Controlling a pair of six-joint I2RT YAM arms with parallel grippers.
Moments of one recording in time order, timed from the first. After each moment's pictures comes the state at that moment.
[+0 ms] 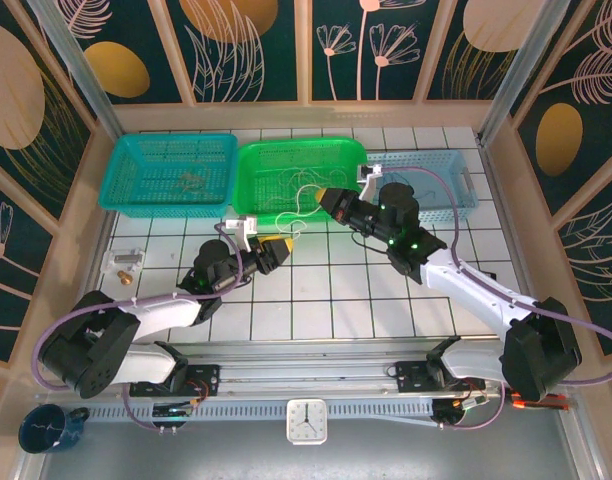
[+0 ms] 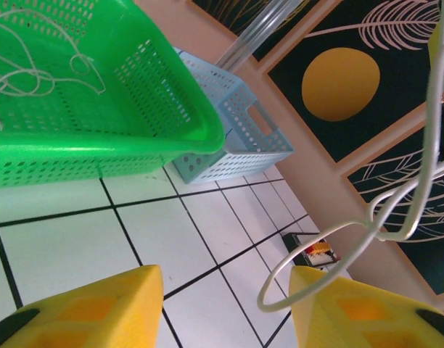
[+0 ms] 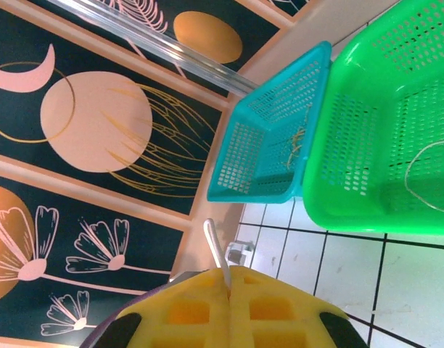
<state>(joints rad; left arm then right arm) -0.61 1.32 0.35 0.86 0.32 -0.74 0.62 1.24 0.83 0.29 -0.34 1.03</state>
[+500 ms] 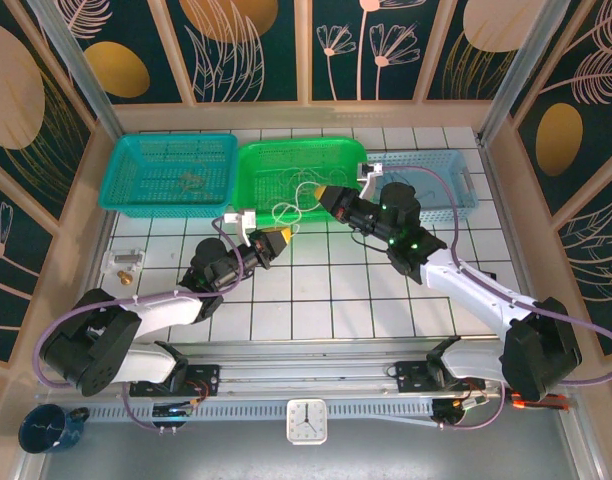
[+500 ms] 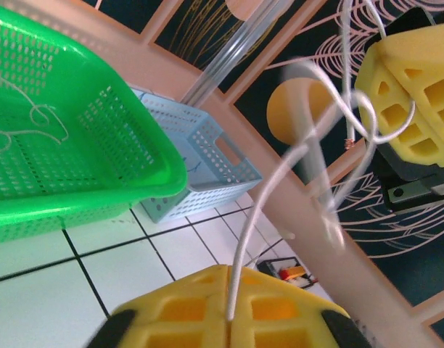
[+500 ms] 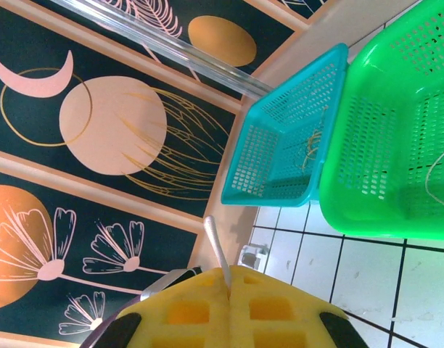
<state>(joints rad) -0.61 1.34 0.37 0.97 0.33 -0.74 0.62 1.24 0.83 0.32 -0.35 1.05</state>
